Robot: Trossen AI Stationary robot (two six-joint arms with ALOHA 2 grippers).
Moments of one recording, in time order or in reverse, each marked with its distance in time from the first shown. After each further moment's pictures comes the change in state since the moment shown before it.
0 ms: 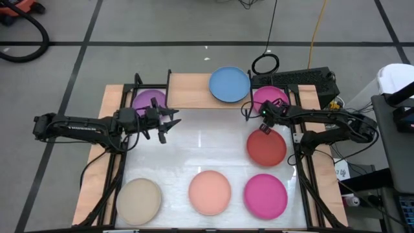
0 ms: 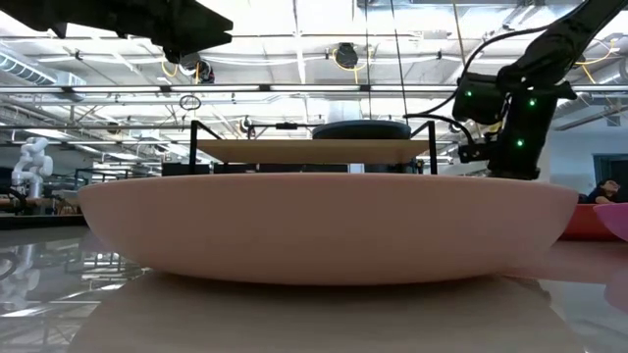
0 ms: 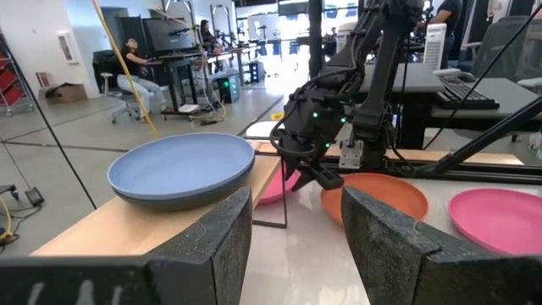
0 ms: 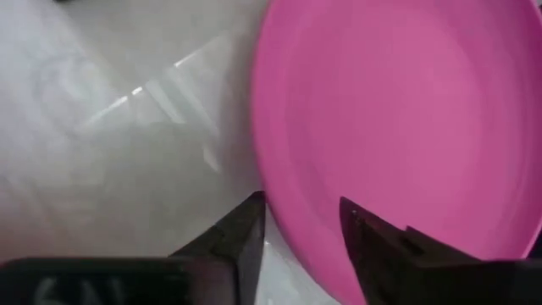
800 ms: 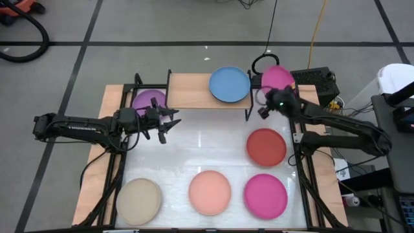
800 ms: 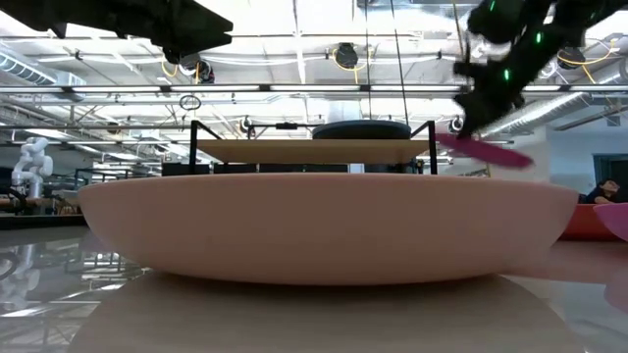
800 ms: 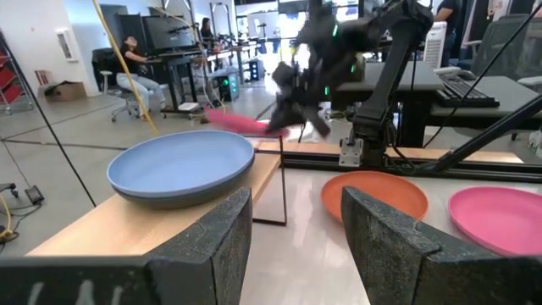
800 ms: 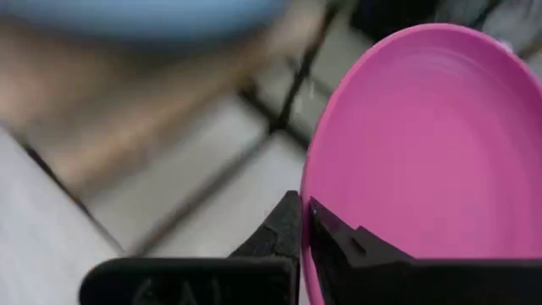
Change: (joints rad) left arm 0.000 0.000 0.000 -0.006 0.000 -0.002; right arm 0.054 -0.334 0.156 0.057 0.091 0.050
